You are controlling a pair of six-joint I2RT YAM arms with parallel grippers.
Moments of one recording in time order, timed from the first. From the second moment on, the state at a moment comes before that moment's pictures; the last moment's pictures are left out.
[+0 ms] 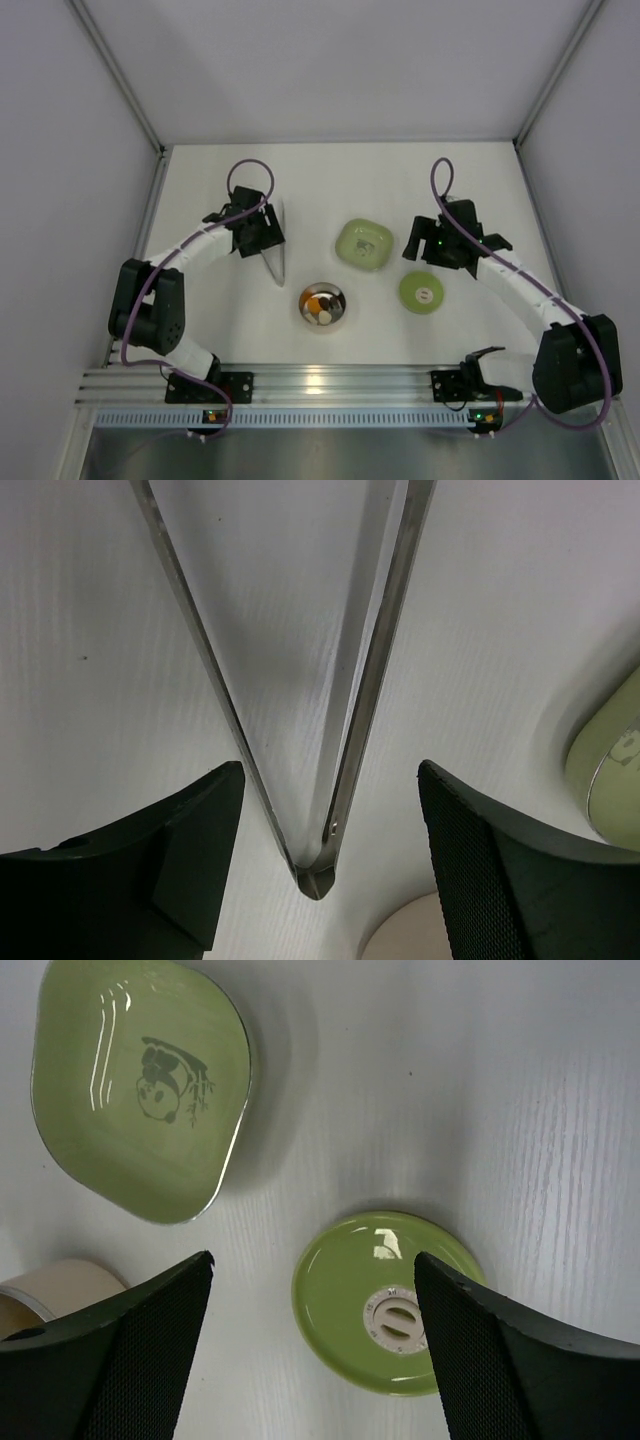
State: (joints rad) left arm -0.30 1.58 1.01 -0.41 -0.03 -0.62; right arm 0.25 1.23 0.81 -0.44 -0.09 0.45
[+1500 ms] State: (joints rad) left arm -0.30 1.36 0.99 -0.34 0.13 -0.64; right arm 0.18 1.00 0.45 -0.50 0.09 0.82
